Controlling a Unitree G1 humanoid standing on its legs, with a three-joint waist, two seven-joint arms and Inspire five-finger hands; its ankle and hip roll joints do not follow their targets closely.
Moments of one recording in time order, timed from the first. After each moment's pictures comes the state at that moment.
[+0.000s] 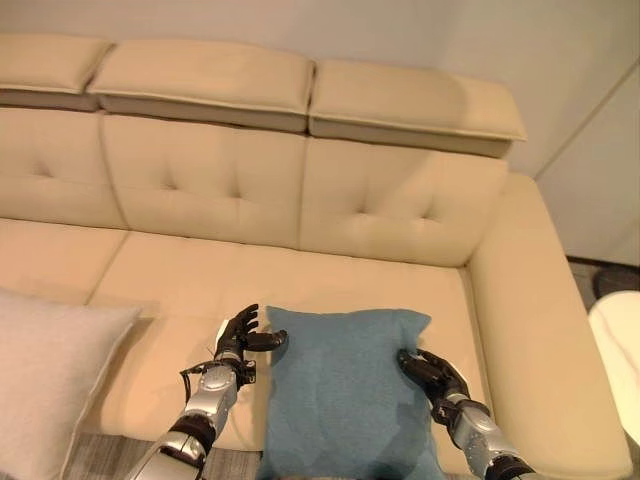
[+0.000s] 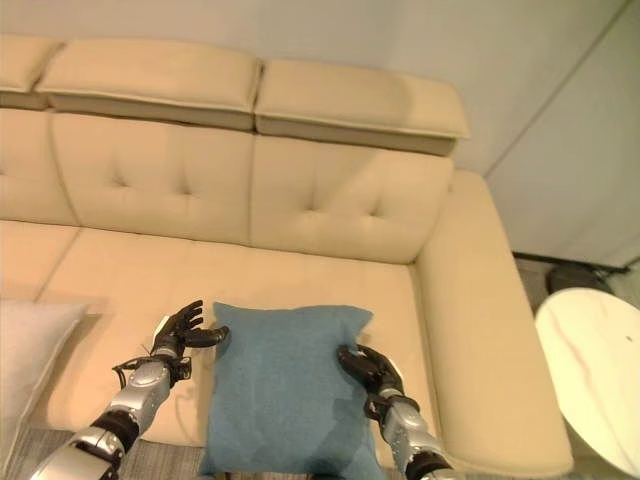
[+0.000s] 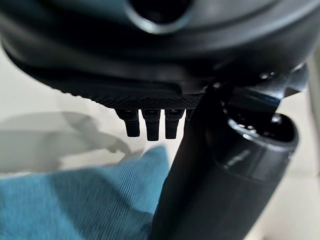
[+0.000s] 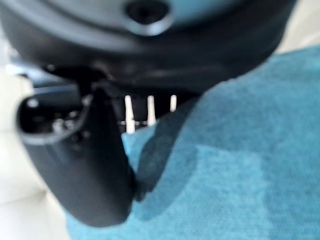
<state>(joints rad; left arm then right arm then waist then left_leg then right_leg) -0.42 0.28 -0.32 1.07 -0.44 -0.15 0.14 -0.19 -0.30 0.33 0.89 0.73 -0.15 0.05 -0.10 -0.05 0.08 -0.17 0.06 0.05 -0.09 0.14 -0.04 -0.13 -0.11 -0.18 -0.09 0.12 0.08</state>
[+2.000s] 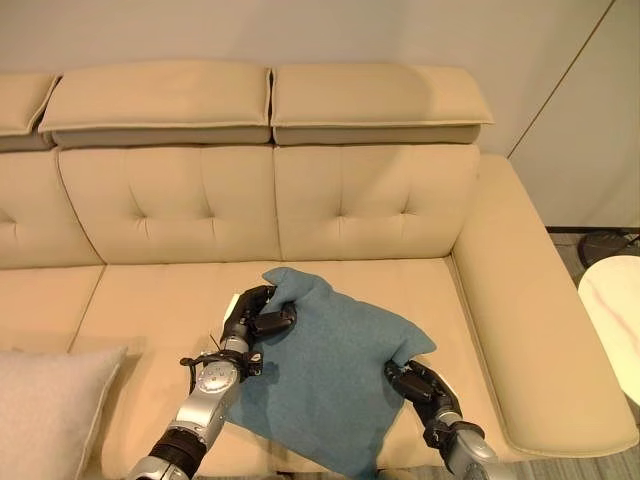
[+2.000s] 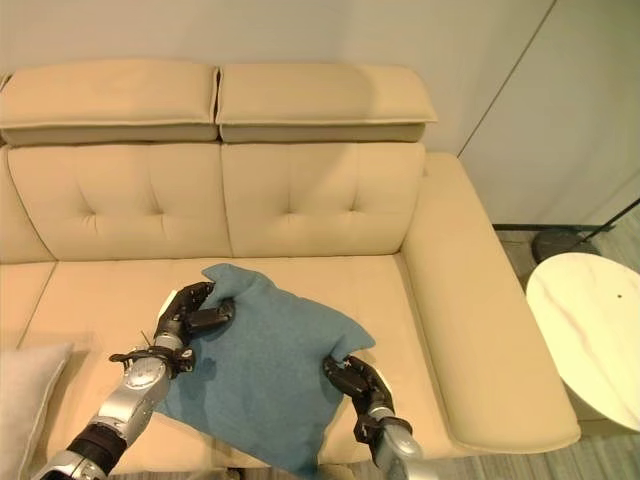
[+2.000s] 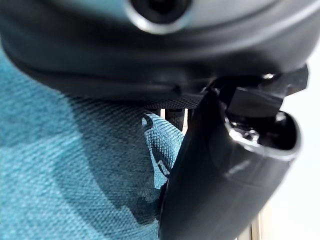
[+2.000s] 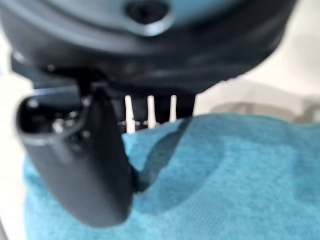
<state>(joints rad) -0.20 0.36 -0.35 0.48 -0.45 -0.16 0.14 0.06 -0.27 0.24 0.58 0.64 -0.09 0.03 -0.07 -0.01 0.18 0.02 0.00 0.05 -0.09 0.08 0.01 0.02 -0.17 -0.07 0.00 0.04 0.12</state>
